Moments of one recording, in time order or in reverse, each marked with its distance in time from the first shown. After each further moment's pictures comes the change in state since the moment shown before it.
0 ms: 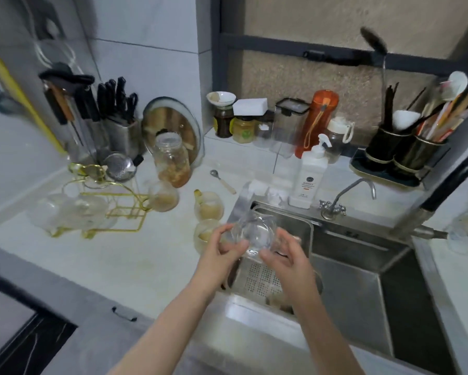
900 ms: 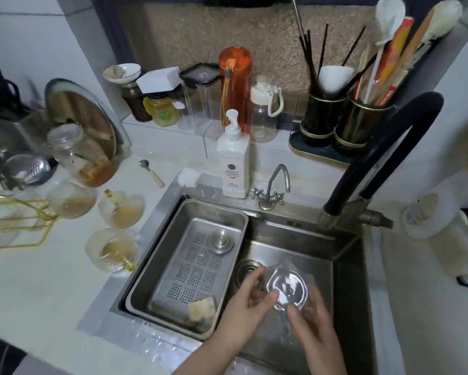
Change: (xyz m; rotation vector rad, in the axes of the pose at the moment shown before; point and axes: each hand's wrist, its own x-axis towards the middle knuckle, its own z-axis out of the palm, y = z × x) left_hand 0.039 -0.079 0.279 0.146 -0.208 -0.200; right_hand 0.019 0.104 -0.251 0.210 0.264 0.298
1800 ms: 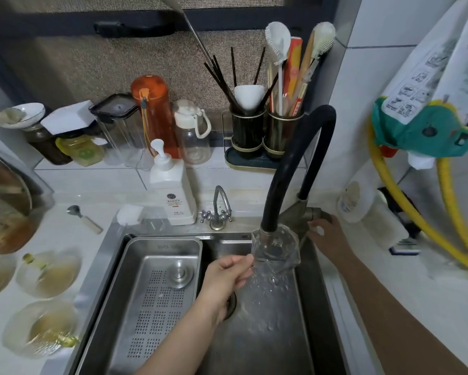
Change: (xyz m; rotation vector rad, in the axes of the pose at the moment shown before) left_hand 0.086 0.059 0.031 -0.264 -0.084 -0.162; right_hand 0.198 -0.061 -0.112 -0.785 0.271 -0.095
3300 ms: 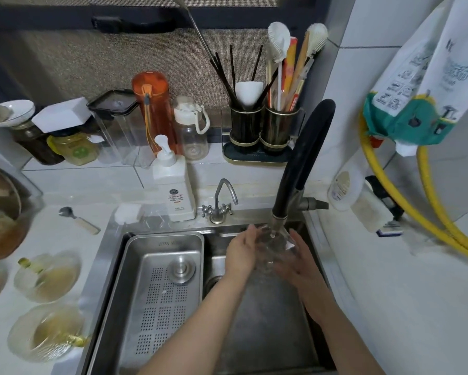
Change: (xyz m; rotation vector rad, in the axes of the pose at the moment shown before) left_hand 0.028 0.000 0.010 0.401 0.048 0.209; right_hand -0.145 -0.054 0.040 0.729 -0.210 -0.169
